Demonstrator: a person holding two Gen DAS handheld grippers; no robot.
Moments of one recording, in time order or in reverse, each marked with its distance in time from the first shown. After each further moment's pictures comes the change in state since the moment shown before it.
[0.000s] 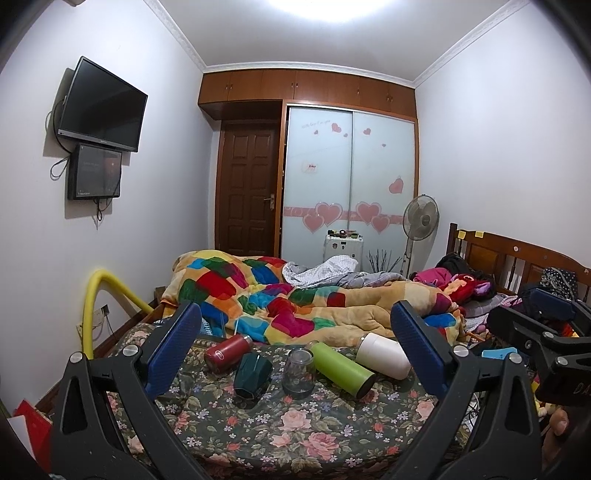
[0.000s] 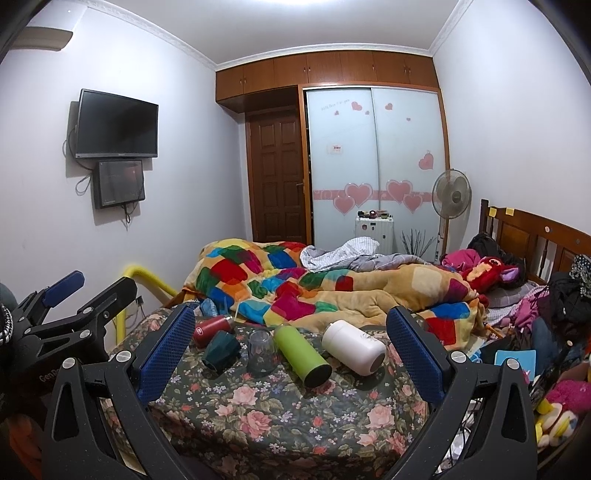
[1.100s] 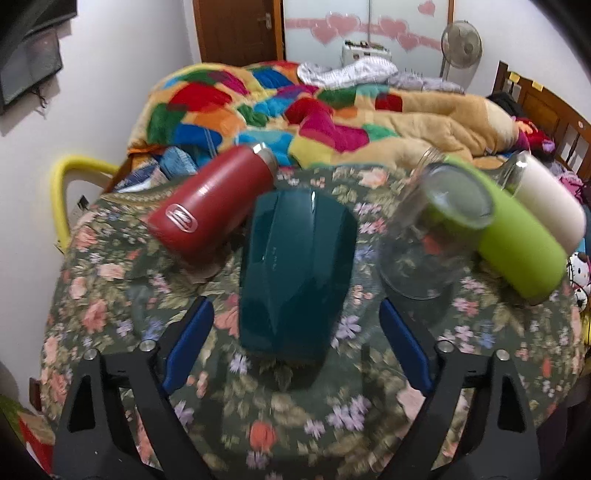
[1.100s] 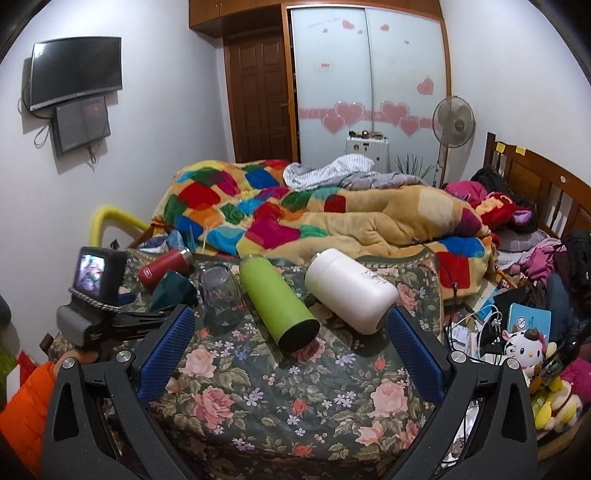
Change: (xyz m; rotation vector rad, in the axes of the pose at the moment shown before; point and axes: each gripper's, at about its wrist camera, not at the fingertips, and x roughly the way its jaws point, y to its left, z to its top) left arm 0.325 0.083 -0.182 0.081 0.765 0.029; right arm 0.134 -0.031 -0.036 0.012 0.336 -0.048
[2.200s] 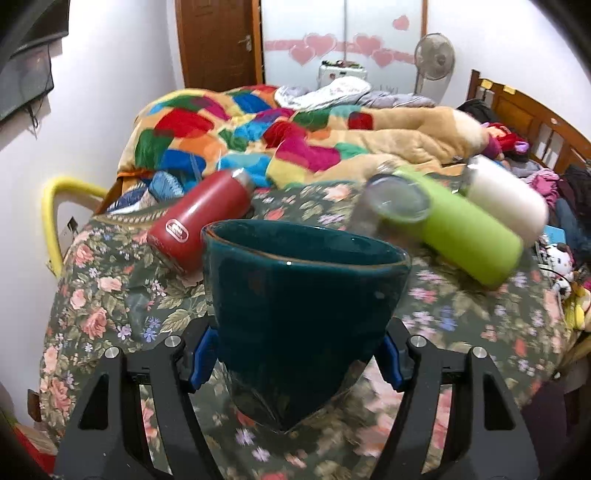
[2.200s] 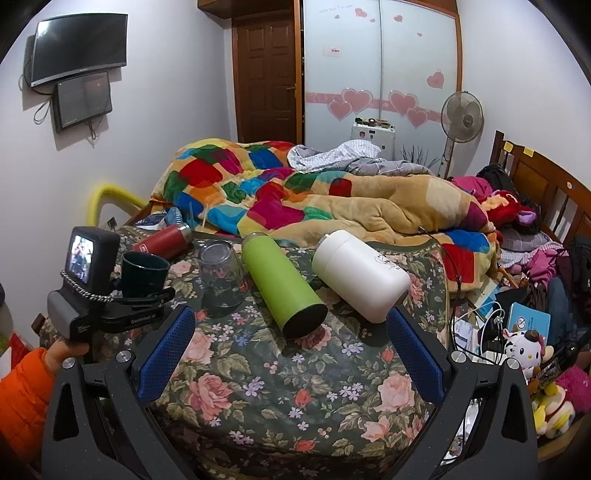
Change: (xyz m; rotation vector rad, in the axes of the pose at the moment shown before) left arm -0.055 -0.019 -0.008 0.054 -0.114 -0.059; right arm 0.009 0.014 -0.005 -0.047 0.038 -0.009
